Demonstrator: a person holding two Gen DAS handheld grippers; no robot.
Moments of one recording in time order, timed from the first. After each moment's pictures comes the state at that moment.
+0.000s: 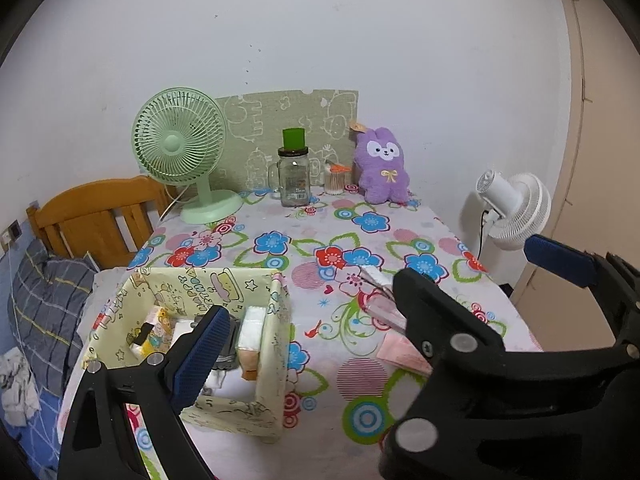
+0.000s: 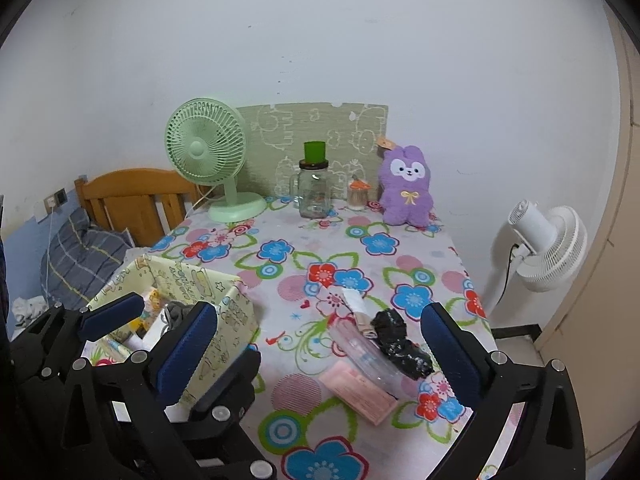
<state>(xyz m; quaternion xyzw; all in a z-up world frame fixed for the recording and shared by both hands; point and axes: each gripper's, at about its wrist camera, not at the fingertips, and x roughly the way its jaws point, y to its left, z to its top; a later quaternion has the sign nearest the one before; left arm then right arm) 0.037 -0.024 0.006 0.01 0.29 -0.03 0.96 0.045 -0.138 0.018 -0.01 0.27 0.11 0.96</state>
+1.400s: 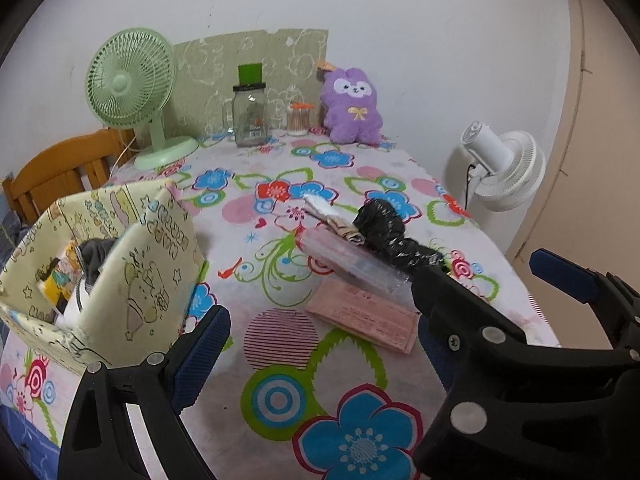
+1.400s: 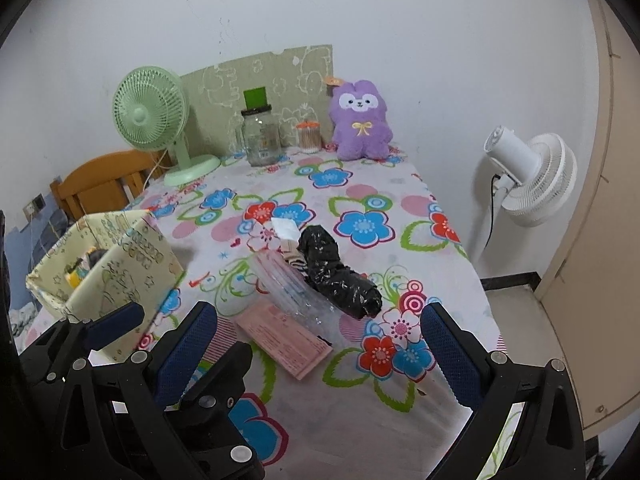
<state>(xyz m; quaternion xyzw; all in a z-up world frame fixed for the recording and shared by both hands) 0.063 -0.090 -0.084 0.00 0.36 -0.05 0.93 0.065 -0.215 -0.076 0.03 0.33 0.08 0.94</state>
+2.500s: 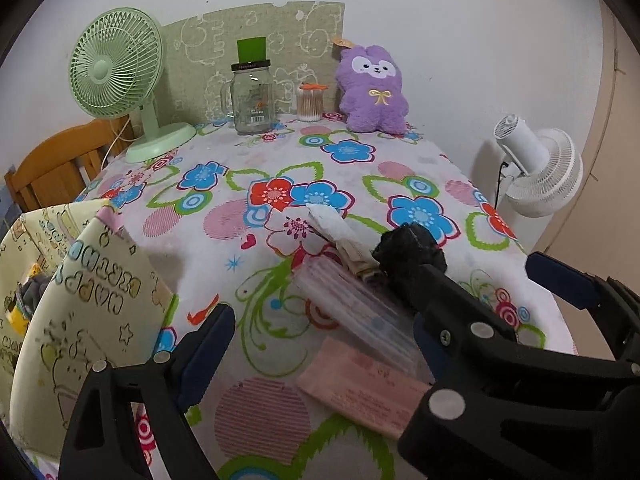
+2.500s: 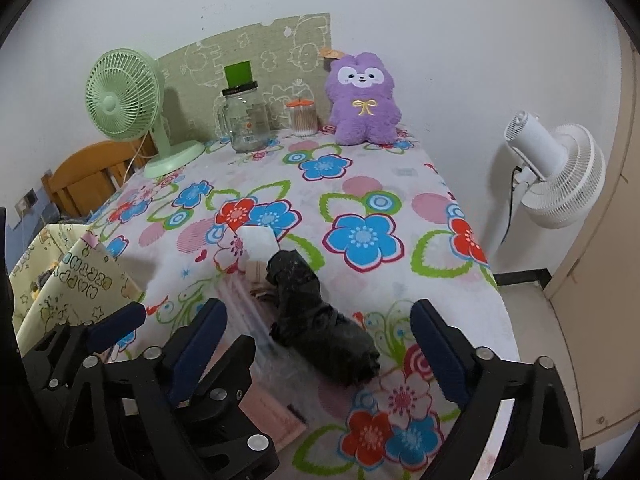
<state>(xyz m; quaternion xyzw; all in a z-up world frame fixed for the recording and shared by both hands) 0.144 -0.104 -0.102 0.00 0.38 -0.02 0.92 0.154 -0.223 -0.099 0.03 0.36 0.10 0.93</state>
